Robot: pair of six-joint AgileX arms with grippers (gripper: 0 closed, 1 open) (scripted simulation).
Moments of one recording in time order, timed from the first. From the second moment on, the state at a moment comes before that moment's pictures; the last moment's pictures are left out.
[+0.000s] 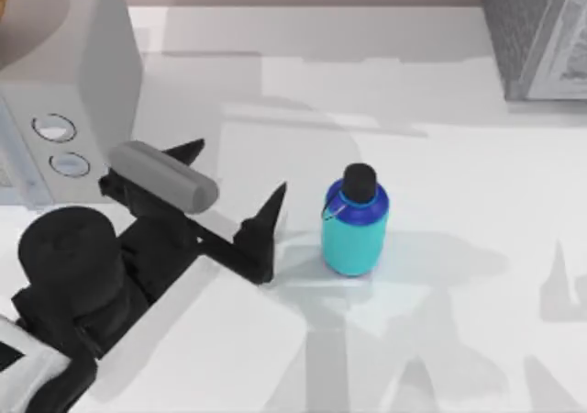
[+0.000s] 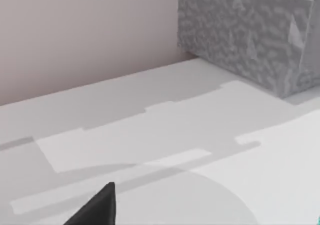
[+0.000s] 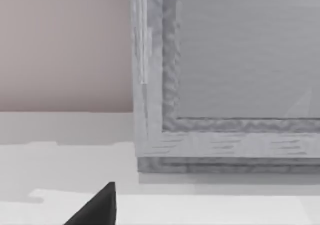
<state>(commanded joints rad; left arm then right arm) -0.58 1.67 0.29 1.31 0.05 0.02 0.00 0.00 0.00 0.00 0.00 0.00</state>
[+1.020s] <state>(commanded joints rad) -0.75 2.19 0.38 1.70 0.07 0.02 0.00 0.00 0.00 0.00 0.00 0.00</state>
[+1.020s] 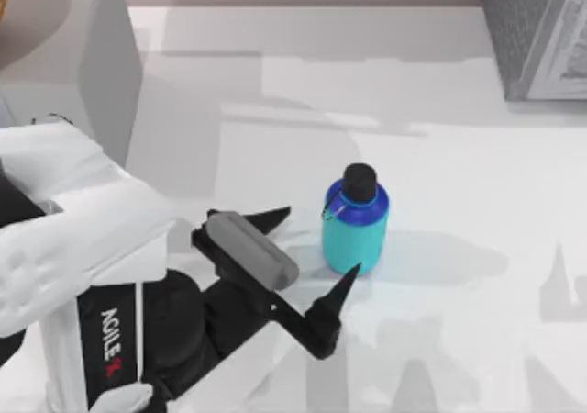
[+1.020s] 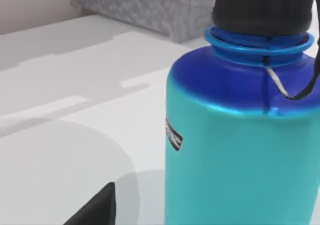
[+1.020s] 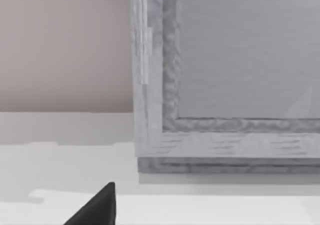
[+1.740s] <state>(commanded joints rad) -0.77 2.27 0.67 1.50 0.06 0.02 0.00 0.00 0.00 0.00 0.00 0.00</state>
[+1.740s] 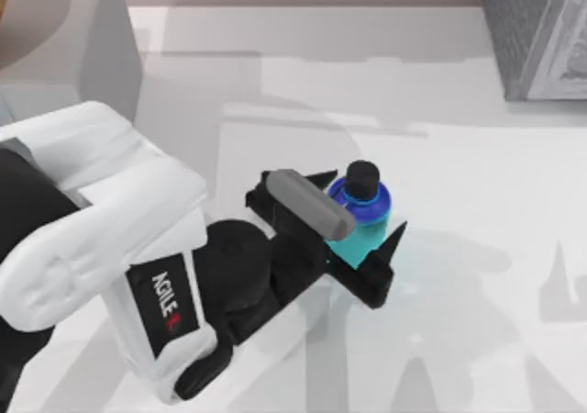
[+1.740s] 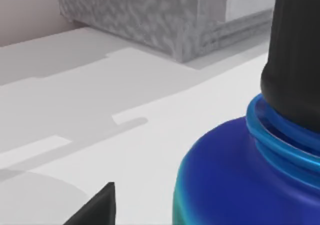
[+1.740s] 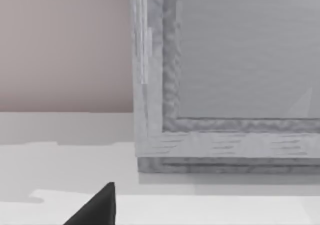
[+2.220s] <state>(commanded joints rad) -0.77 2.27 0.67 1.50 0.06 0.02 0.00 0.00 0.00 0.00 0.00 0.00</state>
